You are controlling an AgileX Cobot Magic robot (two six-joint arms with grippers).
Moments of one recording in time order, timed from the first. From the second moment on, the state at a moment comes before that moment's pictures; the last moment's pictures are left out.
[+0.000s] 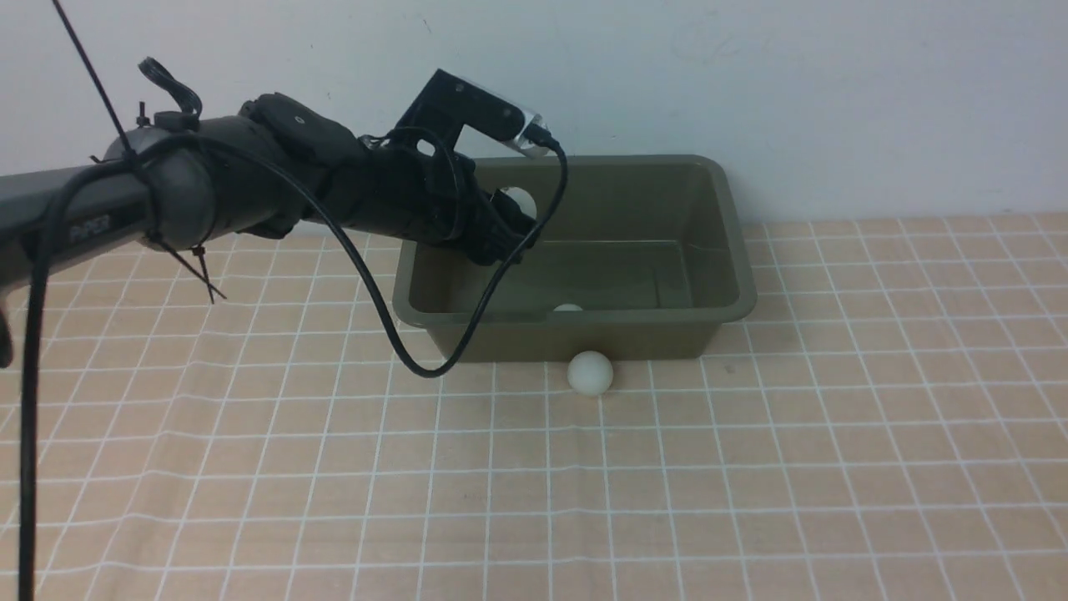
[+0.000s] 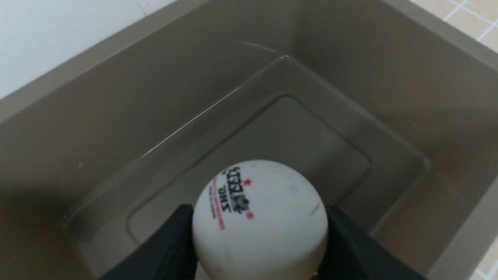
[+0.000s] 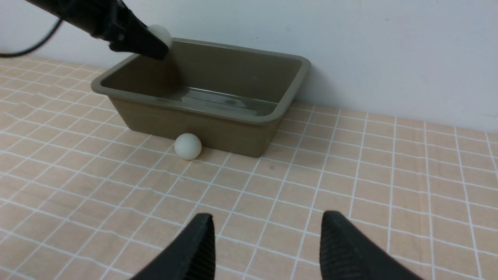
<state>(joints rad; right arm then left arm) 0.10 -0.01 -0.42 0.32 0.88 -0.25 -0.27 2.02 -1.51 -1.04 0.48 1.25</state>
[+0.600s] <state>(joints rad) 0.10 0.08 -0.42 0.60 0.88 -0.66 -0.22 1.60 -1.59 -0.60 0.90 0.80</state>
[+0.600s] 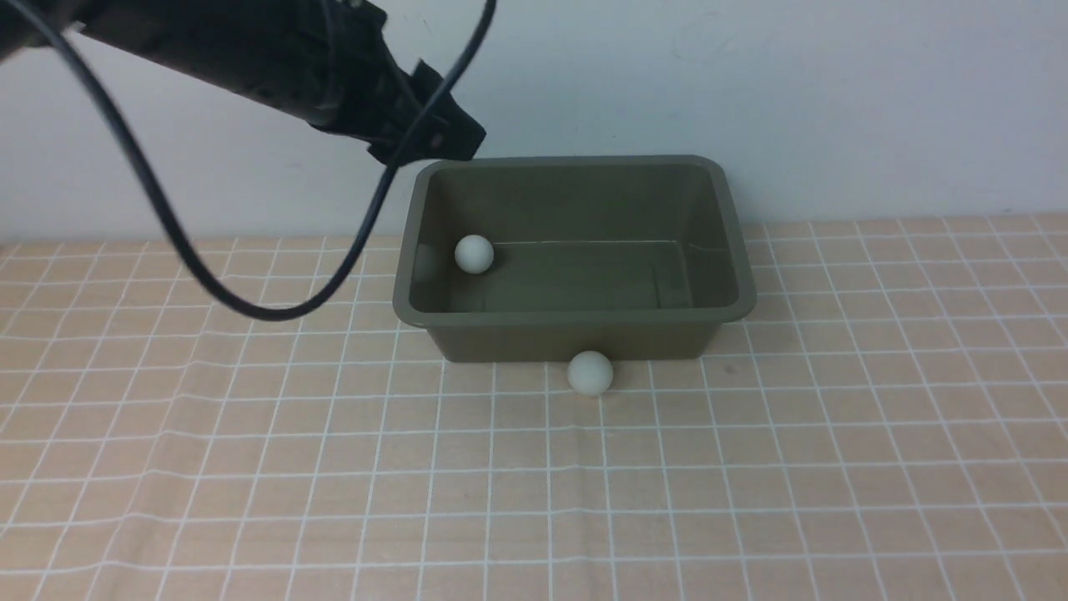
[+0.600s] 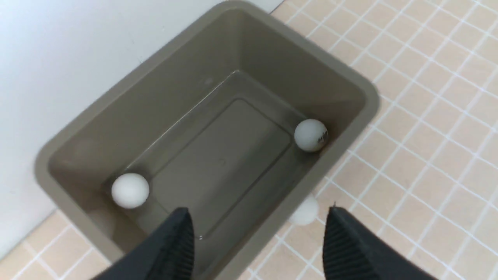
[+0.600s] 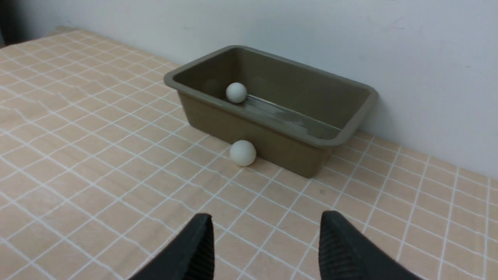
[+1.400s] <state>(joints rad) 0.10 0.82 -0.42 1.37 0.67 -1.43 -0.22 1.35 -1.60 -0.30 1.12 0.54</state>
